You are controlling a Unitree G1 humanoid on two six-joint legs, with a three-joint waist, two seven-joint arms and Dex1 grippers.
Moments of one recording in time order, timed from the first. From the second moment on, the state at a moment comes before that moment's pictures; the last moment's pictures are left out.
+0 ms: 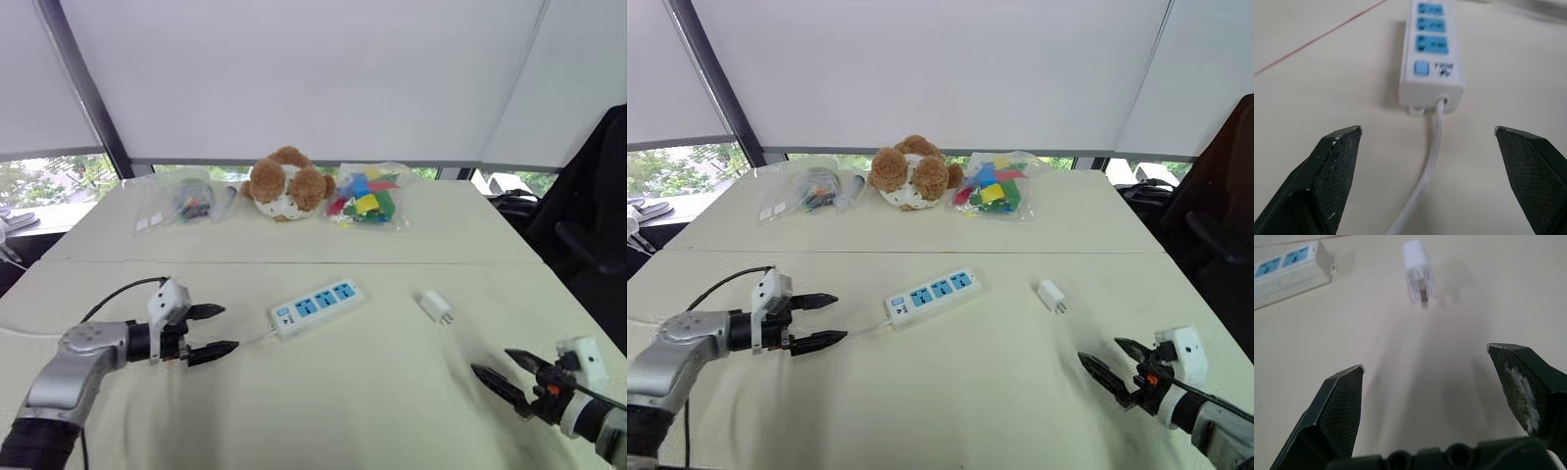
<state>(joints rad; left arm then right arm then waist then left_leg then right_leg) -0.34 0.70 0.05 0.16 -0.40 0.22 -1.20 0.26 -0.70 -0.49 -0.28 0.59 0.50 0.72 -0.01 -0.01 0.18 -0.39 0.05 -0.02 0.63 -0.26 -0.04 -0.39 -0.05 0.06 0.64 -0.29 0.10</state>
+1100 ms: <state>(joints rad) -0.65 0.34 -0.06 0.81 -0.18 -0.25 -1.18 0.28 -0.79 -0.53 -0.60 0.72 0.80 0.63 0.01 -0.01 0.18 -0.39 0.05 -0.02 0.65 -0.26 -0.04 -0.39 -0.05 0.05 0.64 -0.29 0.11</state>
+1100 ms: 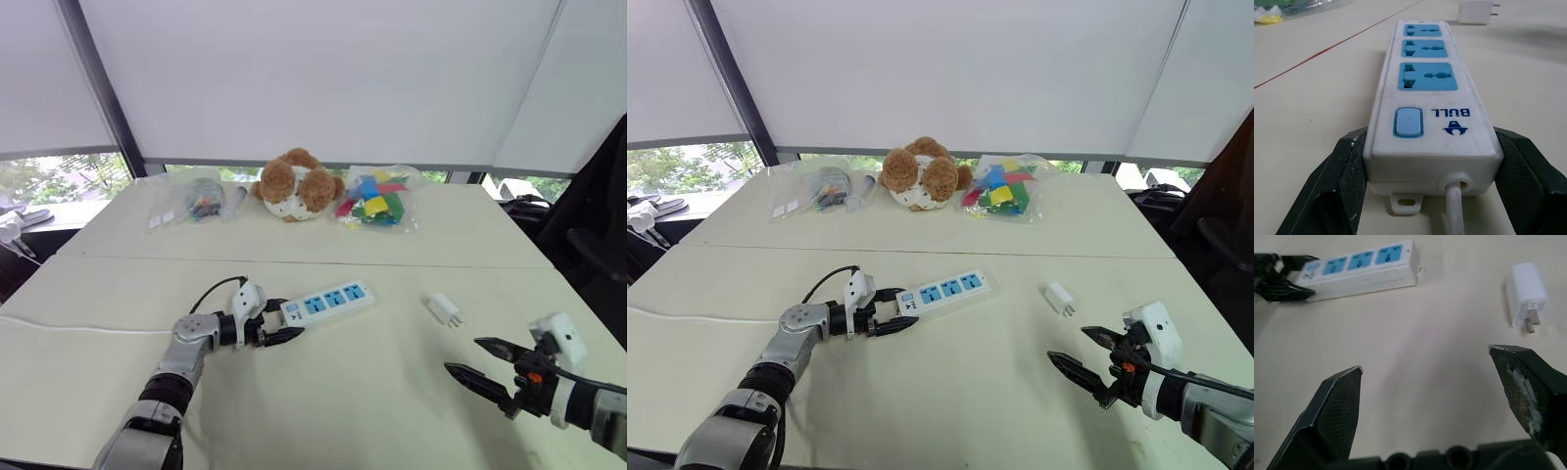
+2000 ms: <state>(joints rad) -0.78 0.34 -0.18 0.88 -0.09 -0.40 -1.44 -1.35 -0.85 0.61 1.03 -0.03 0.78 1.34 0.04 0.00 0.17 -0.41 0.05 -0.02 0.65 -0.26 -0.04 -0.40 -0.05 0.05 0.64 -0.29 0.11</state>
